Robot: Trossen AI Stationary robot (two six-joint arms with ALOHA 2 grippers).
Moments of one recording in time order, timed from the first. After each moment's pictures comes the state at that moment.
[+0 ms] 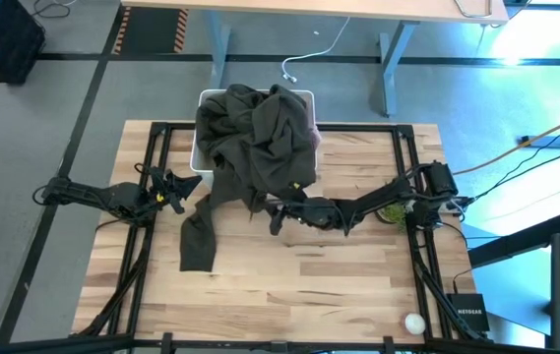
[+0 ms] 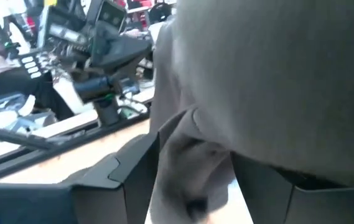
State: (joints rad) left arm -0.22 0.01 0.01 0.09 -0.74 -0.52; right arm 0.13 1.87 0.91 0.83 0.53 0.29
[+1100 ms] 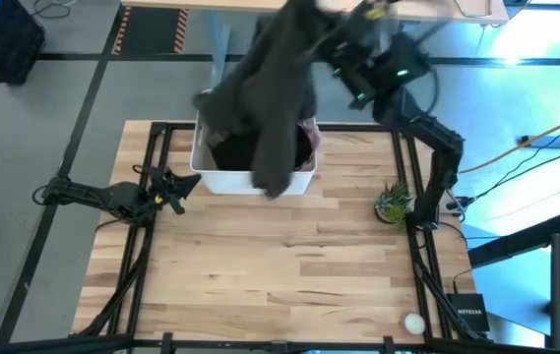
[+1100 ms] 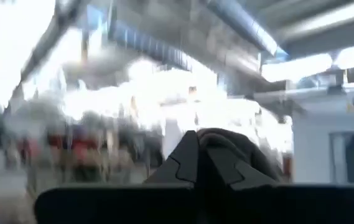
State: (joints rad) left arm -0.21 0.00 0.01 0.12 -0.74 -0.41; right arm -0.22 1.82 2.36 0.08 0.35 -0.35
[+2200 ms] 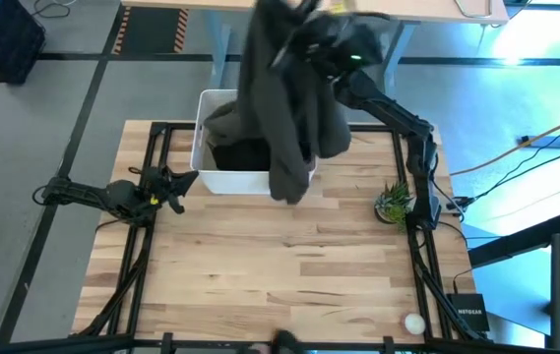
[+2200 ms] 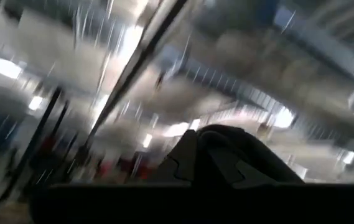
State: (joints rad) left arm -0.21 0.01 0.01 0.22 -0.76 -0.24; right arm -0.45 2.01 2.36 0.38 -0.19 -0.19
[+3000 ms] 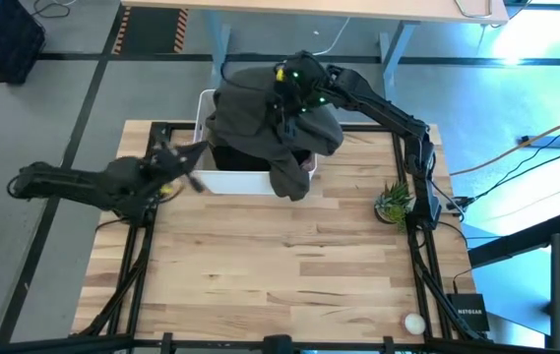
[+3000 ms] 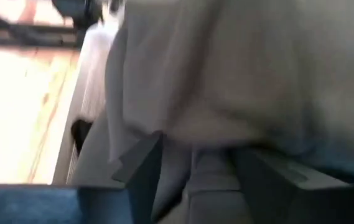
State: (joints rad) left arm -0.08 0.66 0.54 0.30 -0.80 0.37; right arm -0.44 2.04 2.35 -1.01 -0.28 -0.36
